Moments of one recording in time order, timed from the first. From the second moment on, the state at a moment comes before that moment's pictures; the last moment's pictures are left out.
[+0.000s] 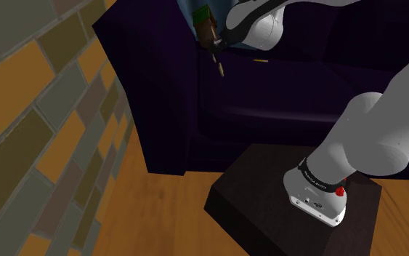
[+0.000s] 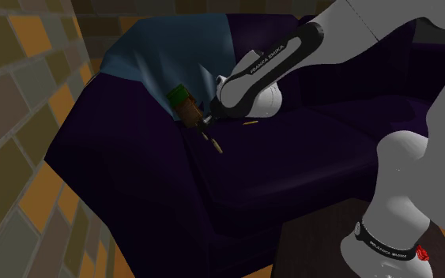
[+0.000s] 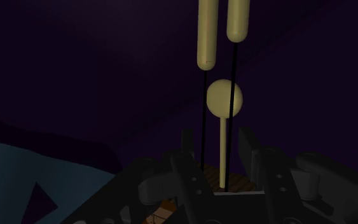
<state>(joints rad) 0.21 -0.06 -0.36 -2.46 0.45 3.05 -0.49</state>
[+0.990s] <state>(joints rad) 0.12 -0.15 -0.30 -2.43 0.21 2.92 -0.28</state>
